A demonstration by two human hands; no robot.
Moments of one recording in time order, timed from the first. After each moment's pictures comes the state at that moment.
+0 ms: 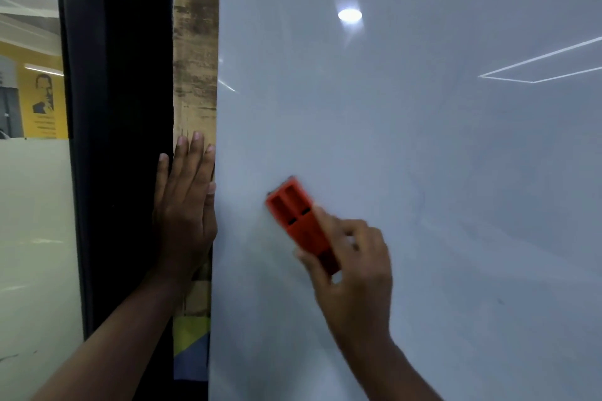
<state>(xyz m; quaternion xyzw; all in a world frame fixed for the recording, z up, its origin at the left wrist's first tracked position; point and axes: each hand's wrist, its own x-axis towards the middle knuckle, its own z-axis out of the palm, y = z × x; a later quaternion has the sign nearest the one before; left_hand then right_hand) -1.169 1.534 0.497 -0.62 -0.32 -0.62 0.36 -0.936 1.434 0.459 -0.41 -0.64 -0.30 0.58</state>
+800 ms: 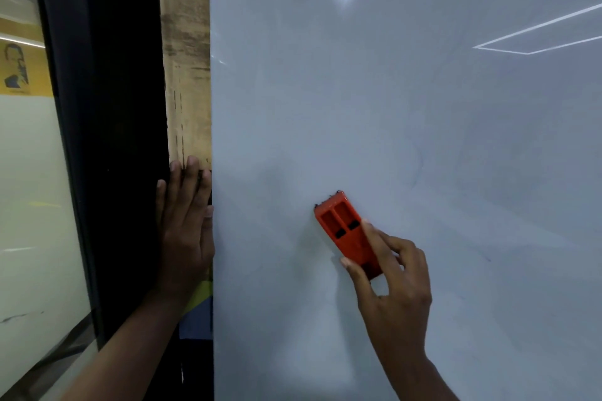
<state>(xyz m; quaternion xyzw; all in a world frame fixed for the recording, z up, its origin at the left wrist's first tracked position) -1.170 1.522 0.417 -0.65 -0.35 -0.60 0.32 -0.889 1.412 0.392 -0.46 -0.59 -0.26 0.61</state>
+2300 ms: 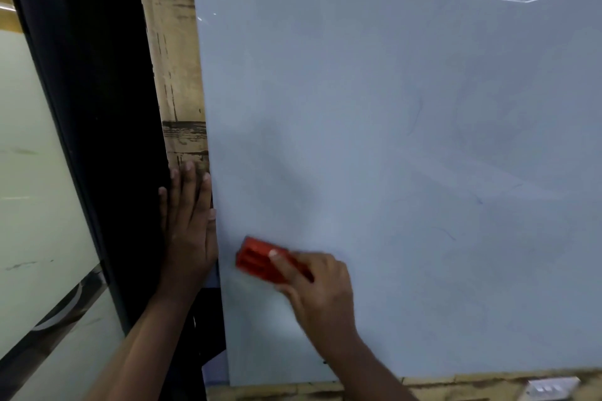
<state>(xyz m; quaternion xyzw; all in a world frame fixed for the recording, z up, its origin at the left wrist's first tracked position) -1.178 1.511 0.344 -0.69 -0.39 -0.55 0.26 -0.951 1.418 0.285 -0.46 -0.71 -0.28 0.45</state>
